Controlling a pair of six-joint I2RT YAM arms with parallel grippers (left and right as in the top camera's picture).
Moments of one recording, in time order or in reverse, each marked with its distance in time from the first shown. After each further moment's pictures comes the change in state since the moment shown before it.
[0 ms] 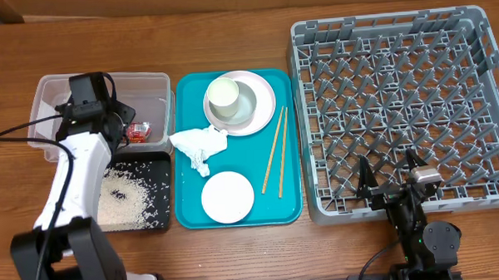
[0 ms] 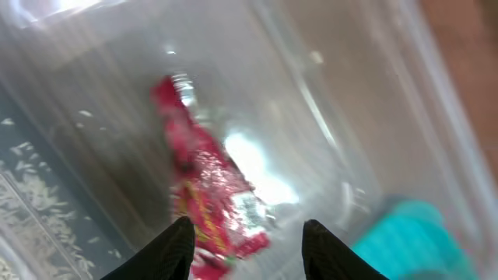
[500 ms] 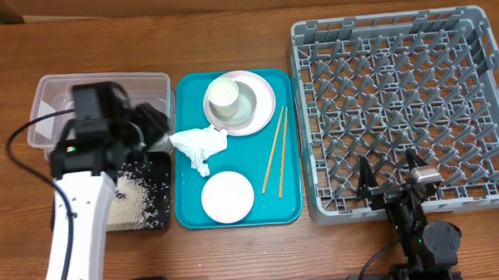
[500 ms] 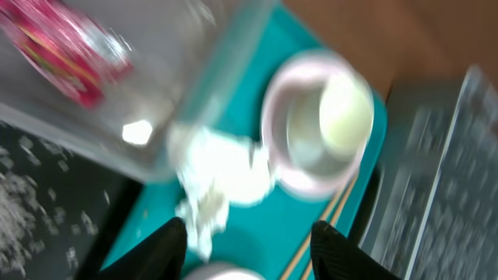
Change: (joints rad) left arm -0.139 -0.299 0.027 -0.322 0.365 0.211; right arm 0.000 0.000 0.000 0.000 -0.001 0.000
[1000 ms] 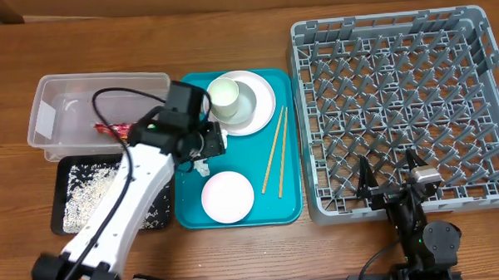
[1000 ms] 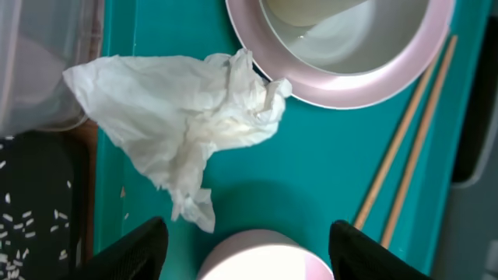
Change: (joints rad) left arm -0.361 0.194 0.000 -0.019 -0.235 0.132; right arm 0.000 0.000 0.000 0.000 0.000 0.000
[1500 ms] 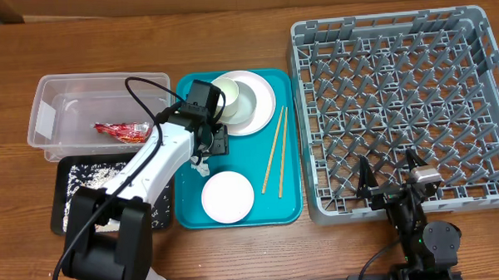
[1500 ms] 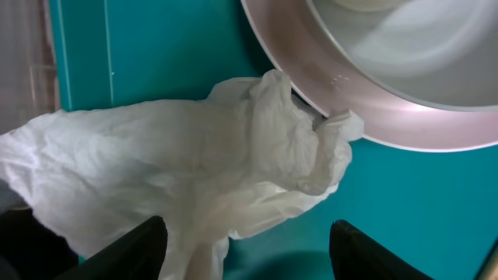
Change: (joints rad) left arm -0.012 0.249 0.000 0.134 -0.090 0.117; right arm 0.000 0.000 0.000 0.000 0.000 0.000
